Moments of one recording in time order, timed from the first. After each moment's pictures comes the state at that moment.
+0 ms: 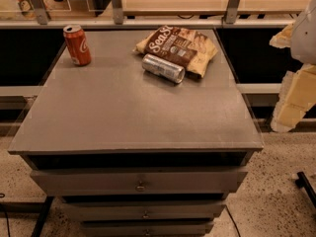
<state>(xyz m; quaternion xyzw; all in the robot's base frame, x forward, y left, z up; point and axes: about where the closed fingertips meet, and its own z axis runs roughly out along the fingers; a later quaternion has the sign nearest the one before) 0.438 -0.217 0.976 -0.60 0.78 -0.03 0.16</state>
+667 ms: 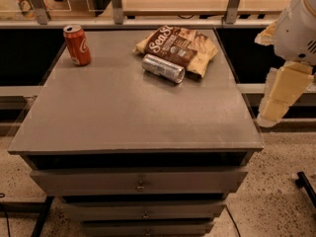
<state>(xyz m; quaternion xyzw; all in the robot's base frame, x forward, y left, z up) 0.451 -0.197 0.975 -0.62 0.77 -0.03 0.17</state>
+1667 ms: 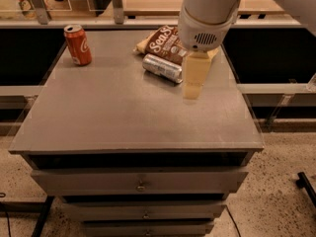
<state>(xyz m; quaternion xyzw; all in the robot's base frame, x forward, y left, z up) 0.534 -0.075 0.950 -0.69 0.71 -0.08 0.15</state>
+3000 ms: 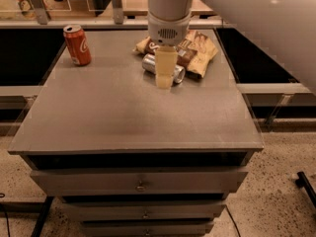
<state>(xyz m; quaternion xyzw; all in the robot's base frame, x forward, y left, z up) 0.586 -0.032 0.928 -0.67 0.73 -0.08 0.11</state>
